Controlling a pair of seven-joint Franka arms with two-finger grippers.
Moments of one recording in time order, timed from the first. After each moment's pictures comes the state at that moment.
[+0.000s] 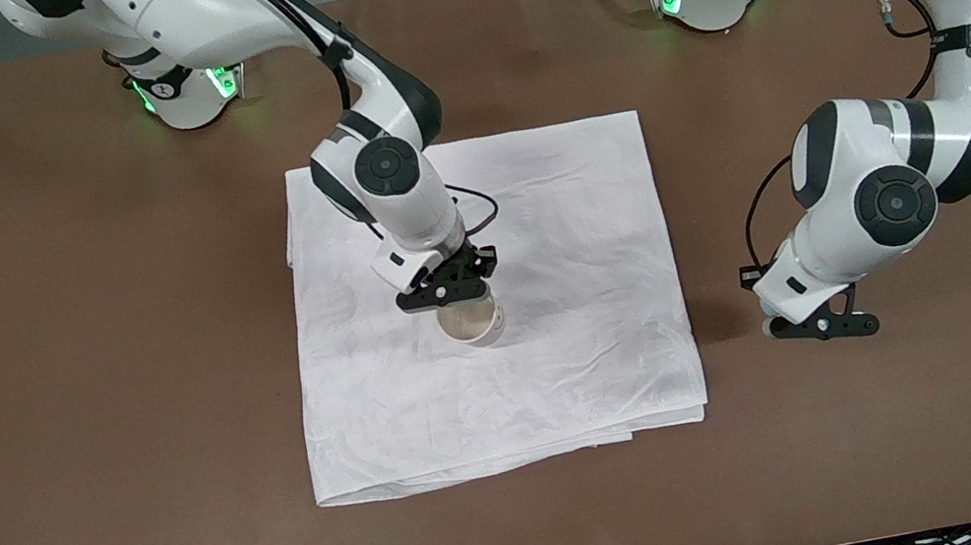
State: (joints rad) left arm -0.15 0.49 -0.10 -1.62 0.08 2.02 -0.11; right arm 0.66 0.64 0.08 -1.62 0.00 2.37 0.78
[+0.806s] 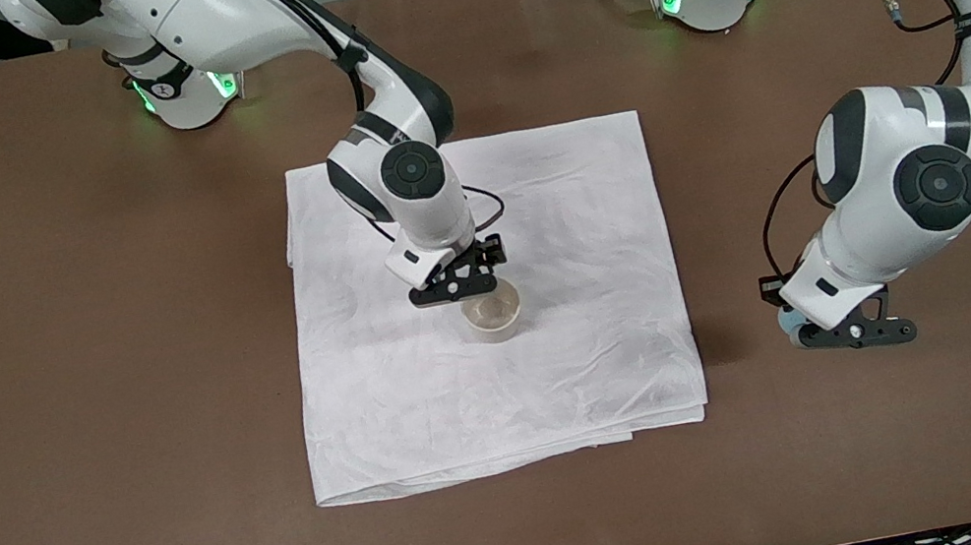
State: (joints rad) left arm -0.14 0.48 -0.11 -1.52 0.08 2.02 -0.10; right arm 0.68 0.61 0.08 -1.57 -0.02 2.21 0.77
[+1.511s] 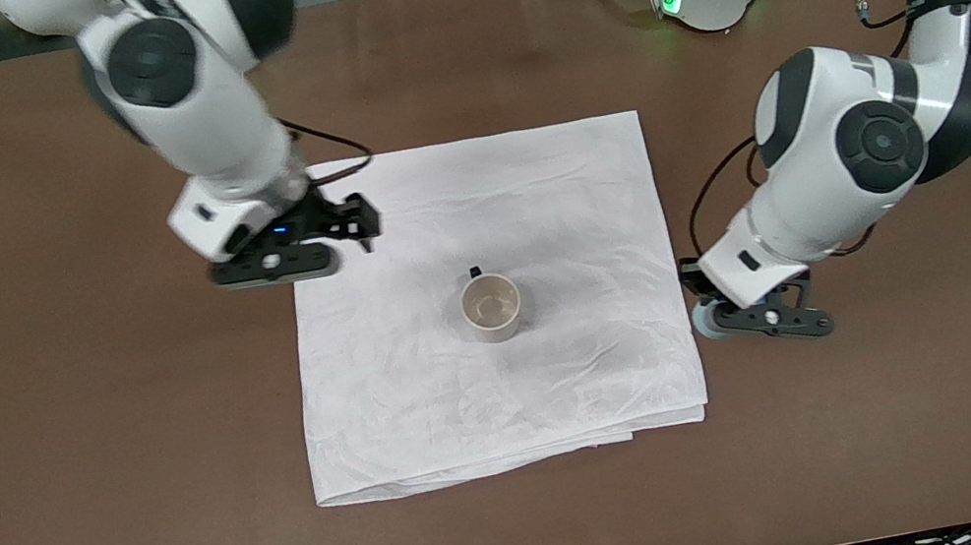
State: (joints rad) left arm -0.20 0.48 -0.27 -1.44 -0.03 1.96 -0.11; right arm 0.41 0.17 0.06 -1.55 0.02 1.77 0.53
